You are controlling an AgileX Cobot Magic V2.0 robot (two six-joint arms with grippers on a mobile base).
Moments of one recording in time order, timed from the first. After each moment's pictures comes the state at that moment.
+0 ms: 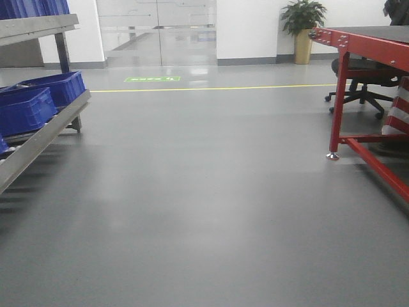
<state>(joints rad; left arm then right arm) -0.40 1.62 -2.14 0.10 1.25 -0.15 0.41 1.69 -2.18 0.09 1.10 0.08</state>
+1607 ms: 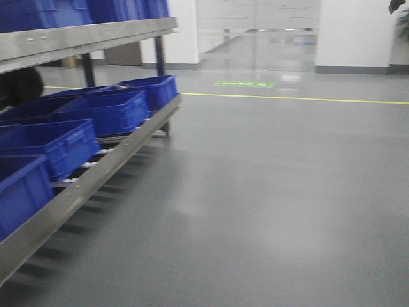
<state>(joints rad) -0.40 1.64 -2.14 0.11 0.77 -0.12 0.40 1.69 -2.19 0.06 1.08 0.10</state>
